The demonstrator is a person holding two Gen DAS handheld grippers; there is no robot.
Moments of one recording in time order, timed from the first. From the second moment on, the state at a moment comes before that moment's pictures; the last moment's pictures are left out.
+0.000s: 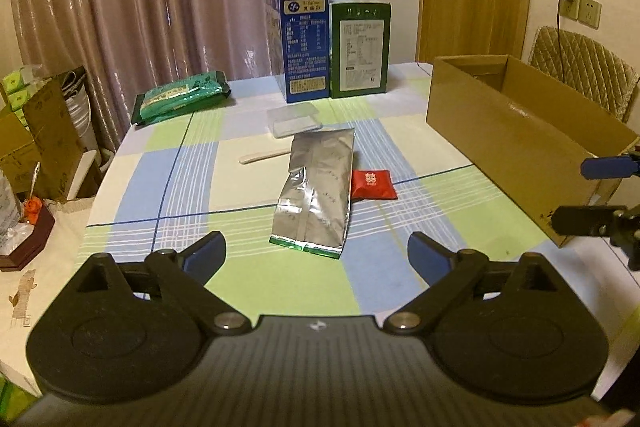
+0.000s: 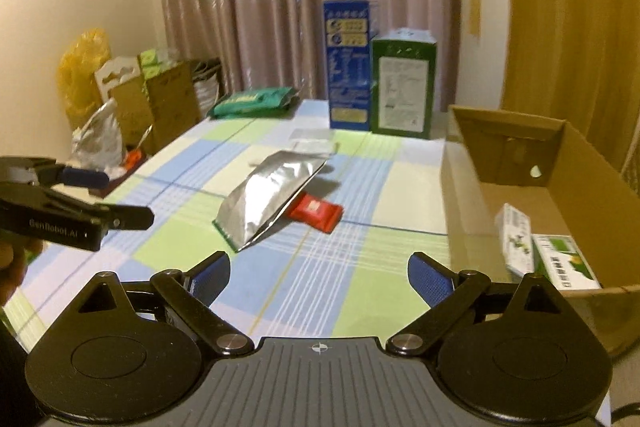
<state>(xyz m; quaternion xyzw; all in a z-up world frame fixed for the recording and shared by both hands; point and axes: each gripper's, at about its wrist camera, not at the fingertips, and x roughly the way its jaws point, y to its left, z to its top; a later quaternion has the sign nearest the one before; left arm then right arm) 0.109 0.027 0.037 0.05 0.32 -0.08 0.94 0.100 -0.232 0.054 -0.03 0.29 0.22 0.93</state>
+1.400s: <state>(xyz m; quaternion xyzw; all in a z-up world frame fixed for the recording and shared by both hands) 0.284 -0.006 -0.071 0.14 0.37 -0.13 0.91 0.265 -0.193 -0.045 -0.10 0.36 0.22 0.90</state>
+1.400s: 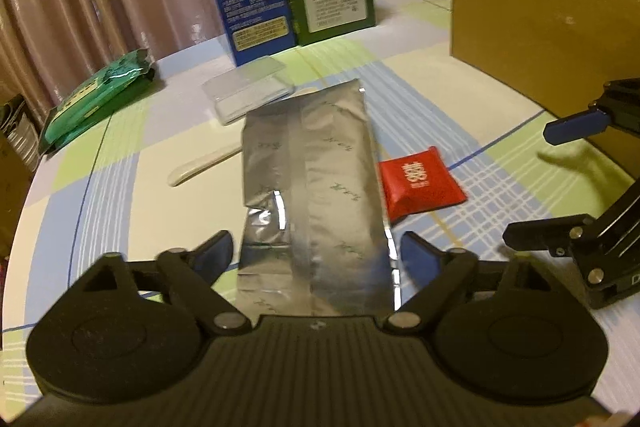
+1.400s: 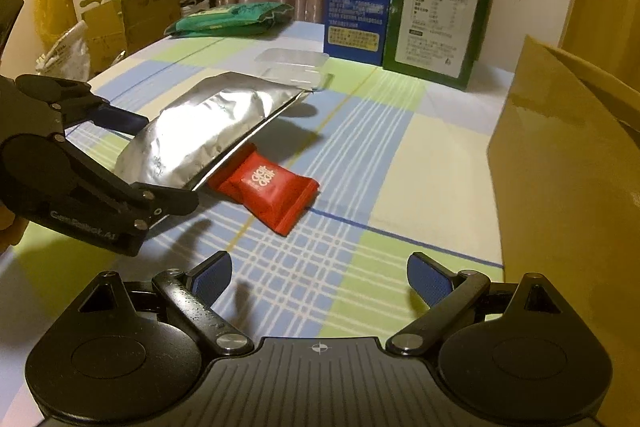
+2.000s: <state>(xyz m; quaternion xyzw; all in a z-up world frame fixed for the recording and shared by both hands) 0.291 0.032 -0.063 0.10 0.39 -0.12 0.91 0.306 -0.131 -0.053 -0.22 0.32 0.33 0.86</state>
